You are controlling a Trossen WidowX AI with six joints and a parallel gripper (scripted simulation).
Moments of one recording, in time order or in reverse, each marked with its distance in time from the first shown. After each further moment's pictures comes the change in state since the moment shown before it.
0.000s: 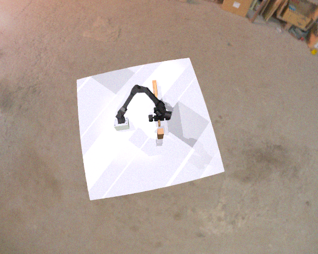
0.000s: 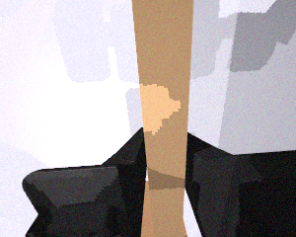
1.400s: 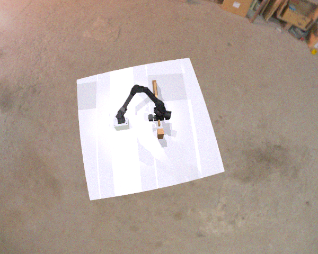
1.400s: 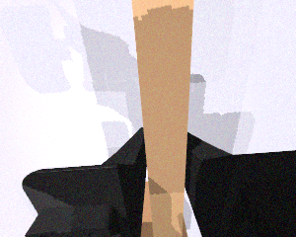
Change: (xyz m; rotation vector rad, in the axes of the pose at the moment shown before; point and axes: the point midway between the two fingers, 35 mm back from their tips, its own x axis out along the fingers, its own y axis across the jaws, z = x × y) arm -0.001 0.001 0.002 0.000 0.002 -0.002
